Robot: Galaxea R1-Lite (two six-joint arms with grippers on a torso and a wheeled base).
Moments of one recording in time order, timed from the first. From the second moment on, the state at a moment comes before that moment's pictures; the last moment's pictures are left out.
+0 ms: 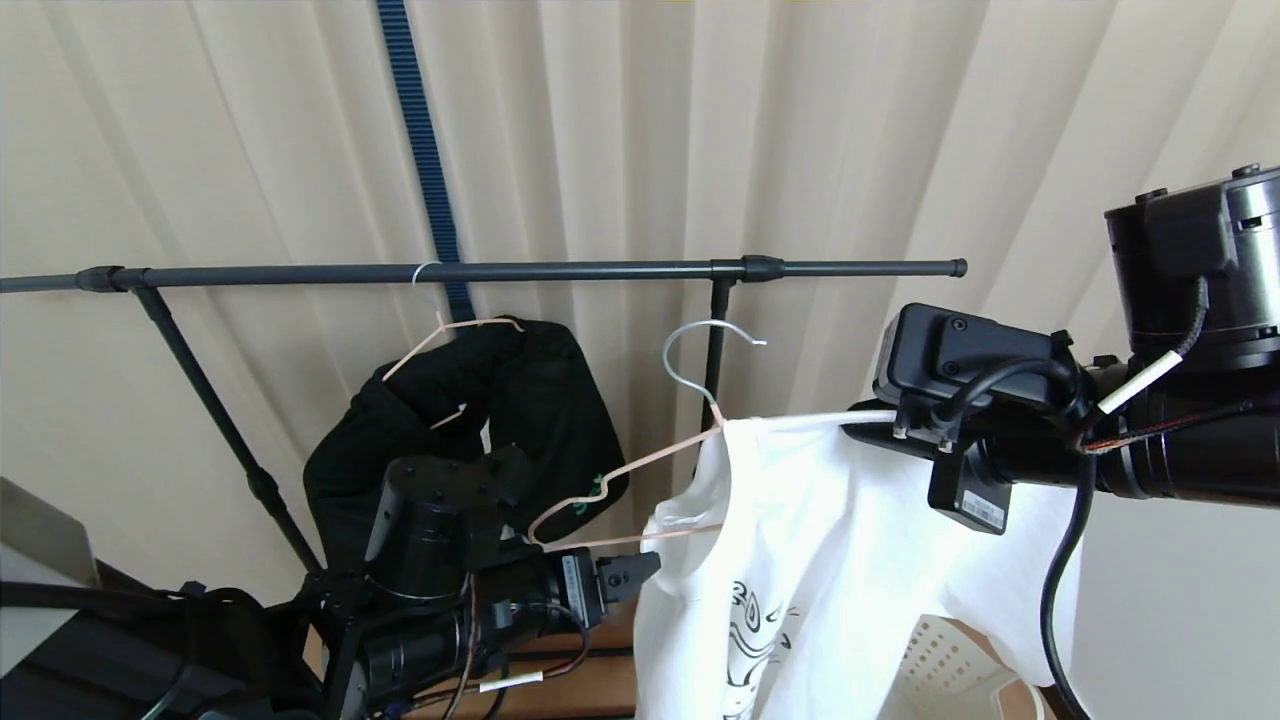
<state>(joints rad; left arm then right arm) -0.68 1.84 -0.55 -0.77 -0.08 -0.63 0.60 1.50 -1.07 0.11 -0.03 -0.77</state>
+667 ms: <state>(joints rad) -0.72 1.63 -0.31 -0.94 -0.10 -0.37 0.55 1.49 -1.07 0.12 0.05 -0.76</state>
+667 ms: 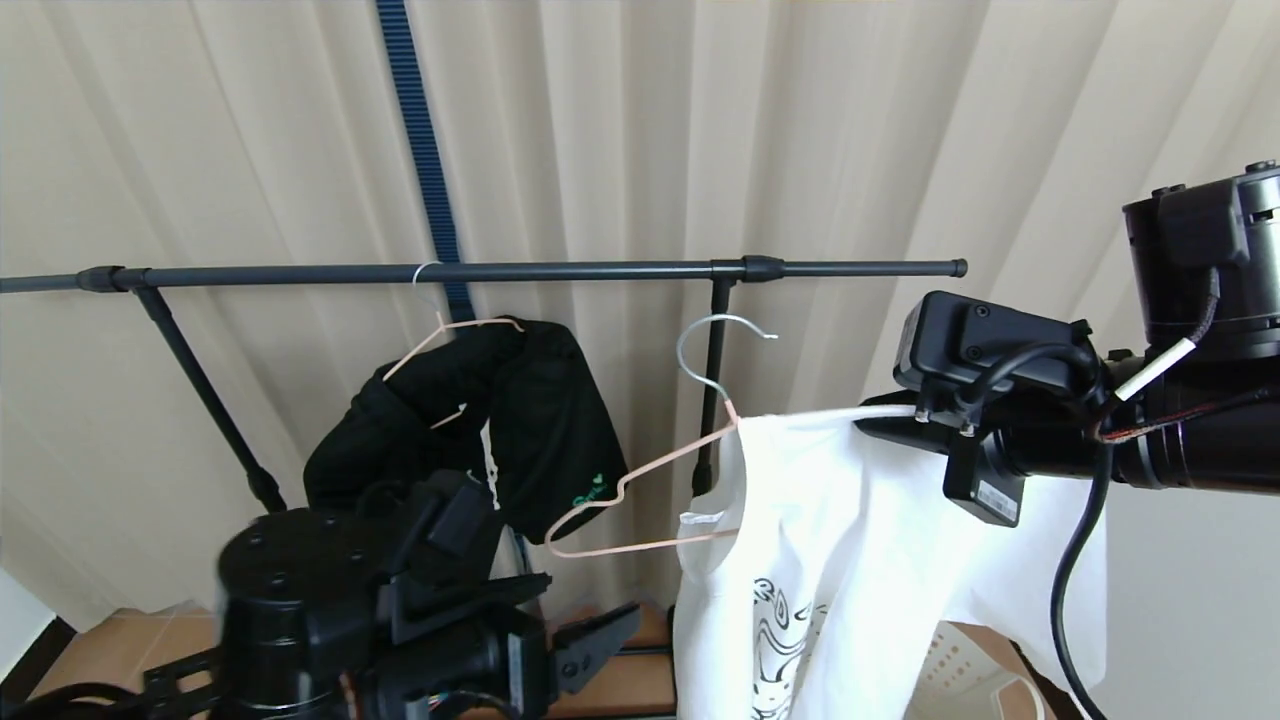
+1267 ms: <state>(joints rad) -0.18 1.53 -0.34 -0.99 -0.72 -0.10 0.49 1.50 -1.06 0.13 0.40 -0.81</state>
